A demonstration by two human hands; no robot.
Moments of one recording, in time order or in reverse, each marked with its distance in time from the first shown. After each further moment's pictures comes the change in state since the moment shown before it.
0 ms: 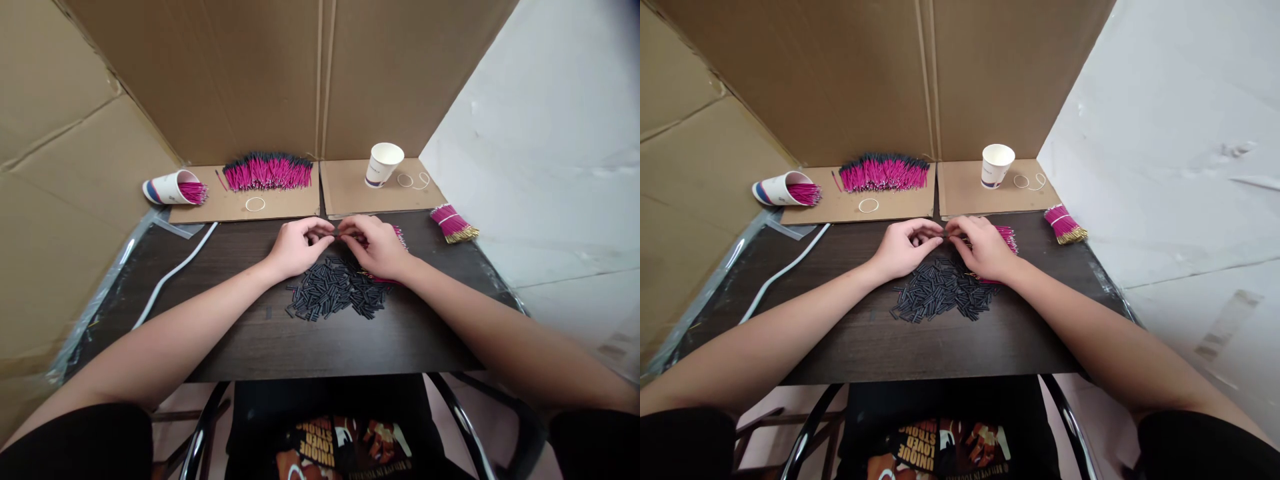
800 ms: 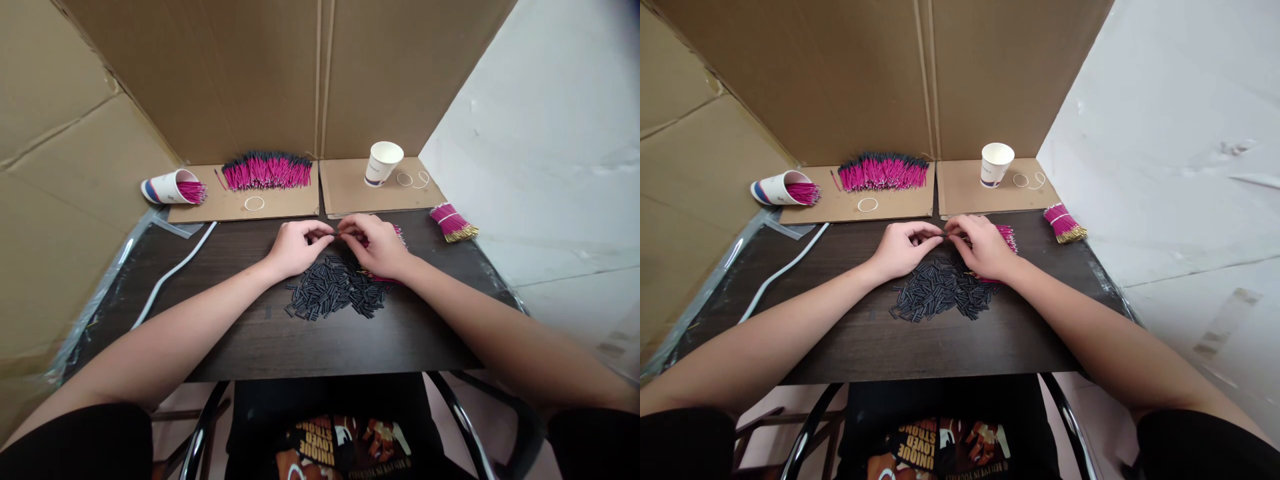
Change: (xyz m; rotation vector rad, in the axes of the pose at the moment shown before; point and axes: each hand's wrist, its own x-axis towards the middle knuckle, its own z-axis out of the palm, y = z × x) left_hand -0.001 0.000 -0.002 0.095 0.002 0.006; right_hand -0.002 0.003 0.002 0.007 0.035 -0.013
